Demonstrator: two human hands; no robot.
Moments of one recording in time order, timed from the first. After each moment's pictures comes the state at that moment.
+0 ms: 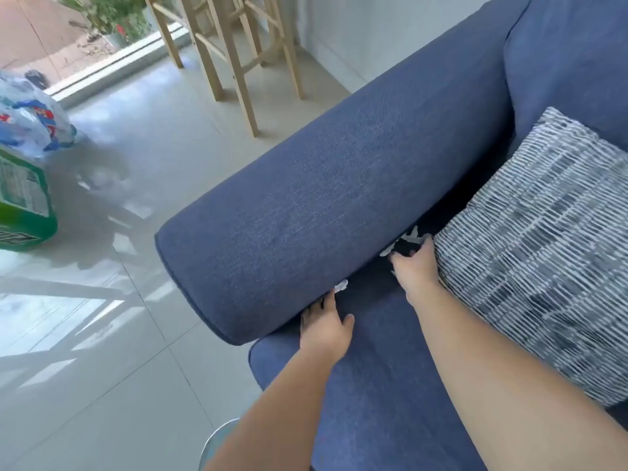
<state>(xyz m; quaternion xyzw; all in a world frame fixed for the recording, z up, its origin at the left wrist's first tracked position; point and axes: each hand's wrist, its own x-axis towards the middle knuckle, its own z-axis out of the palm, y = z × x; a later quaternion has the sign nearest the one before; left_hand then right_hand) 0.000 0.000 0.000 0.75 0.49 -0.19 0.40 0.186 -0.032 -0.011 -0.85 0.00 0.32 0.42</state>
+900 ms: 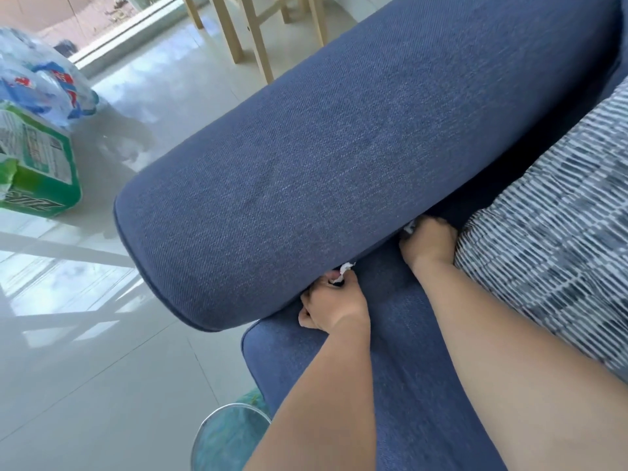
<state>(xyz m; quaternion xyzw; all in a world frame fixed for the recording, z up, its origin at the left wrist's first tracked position) 0.056 -0.009 -0.064 0.44 0.82 0.14 0.34 0.204 -0.009 -0.068 -0.94 -0.29 0.17 0.07</state>
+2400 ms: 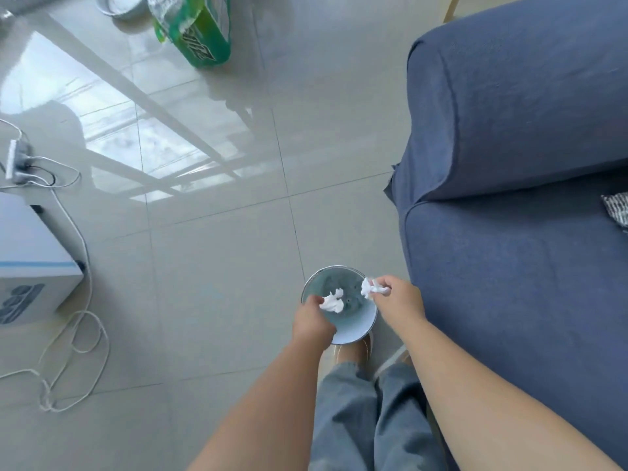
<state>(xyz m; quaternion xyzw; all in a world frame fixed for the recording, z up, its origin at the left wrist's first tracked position) -0.349 -0.110 0.006 0.41 0.76 -0.15 0.48 -0.186 -0.117 -0.006 -0.79 -0.32 0.51 0.10</state>
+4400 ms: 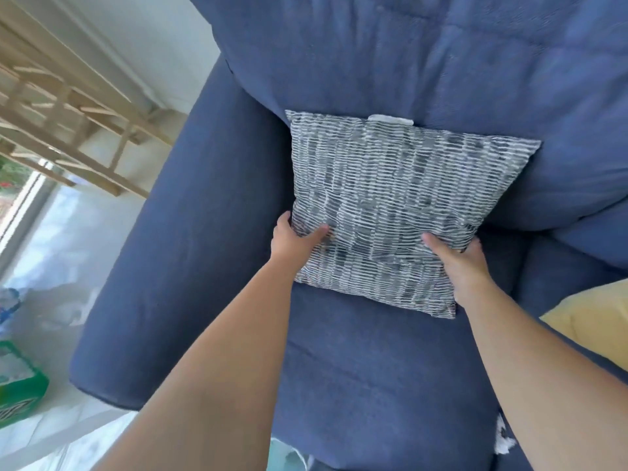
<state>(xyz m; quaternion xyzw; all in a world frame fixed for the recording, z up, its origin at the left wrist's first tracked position) 0.214 -0.043 0.096 0.75 0.43 -0.14 0.48 0.275 -0.318 0.089 -0.73 0.28 0.25 0.58</state>
